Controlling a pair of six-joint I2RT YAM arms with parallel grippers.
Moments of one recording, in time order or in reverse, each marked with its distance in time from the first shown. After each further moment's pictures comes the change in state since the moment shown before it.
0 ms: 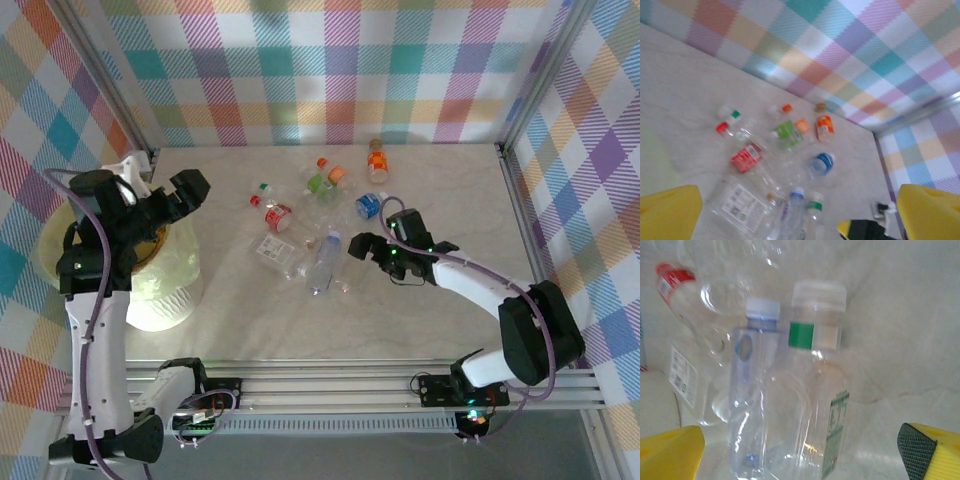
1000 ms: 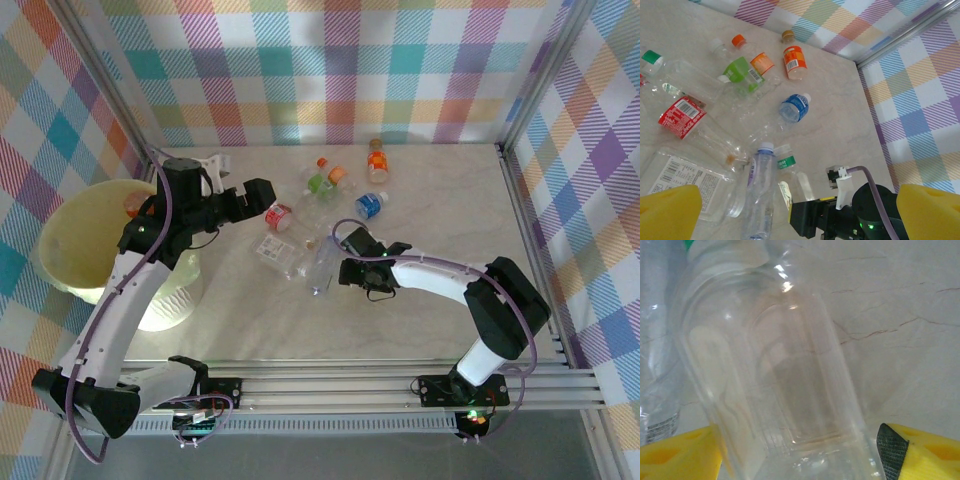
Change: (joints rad) left arm -0.389 0.175 -0.070 0.126 -0.136 -0.040; right arm 0.266 0.199 0.152 -0.269 0.433 0.013
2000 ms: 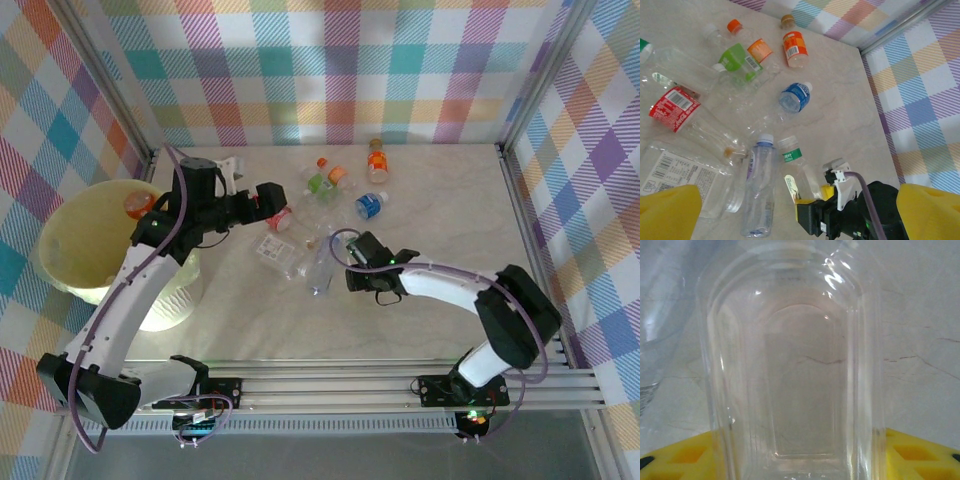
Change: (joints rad) left arm -0.058 0.052 0.000 0.005 0.001 0.007; right arm 0.000 -0.093 -0.087 0.096 0.027 -0.313
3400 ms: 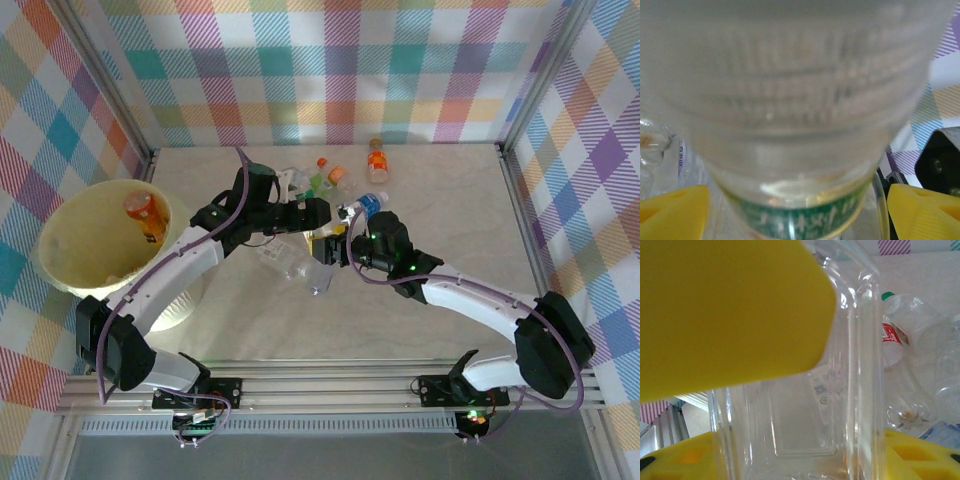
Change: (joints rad) left arm -0.188 0.212 -0.035 0.191 0.063 -0.044; right arm 0.000 -0.187 -0.040 0.635 -0.443 -0.115
